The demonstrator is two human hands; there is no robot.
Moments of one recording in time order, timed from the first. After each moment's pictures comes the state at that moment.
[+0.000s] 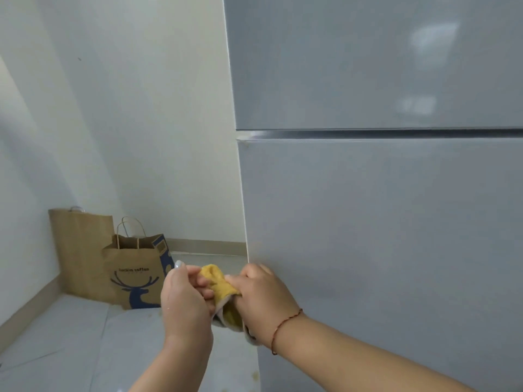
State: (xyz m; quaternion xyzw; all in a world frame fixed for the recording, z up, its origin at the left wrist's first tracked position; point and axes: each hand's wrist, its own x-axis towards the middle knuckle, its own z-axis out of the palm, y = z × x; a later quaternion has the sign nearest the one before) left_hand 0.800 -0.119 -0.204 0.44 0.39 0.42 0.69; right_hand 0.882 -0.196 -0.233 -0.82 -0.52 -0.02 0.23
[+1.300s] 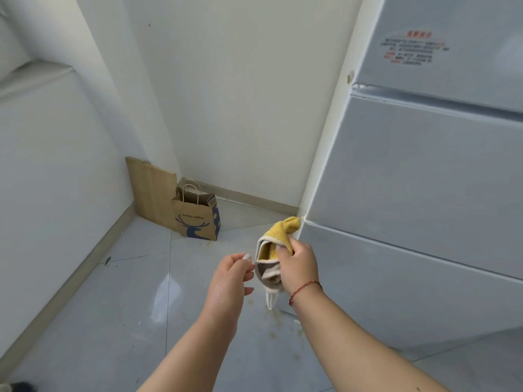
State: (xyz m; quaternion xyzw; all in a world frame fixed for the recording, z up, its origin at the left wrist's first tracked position) left_hand 0.707 -0.115 0.050 0.52 0.49 0.14 0.69; right_hand 0.819 -0.171 0.017 -0.82 -0.13 0.23 0.51
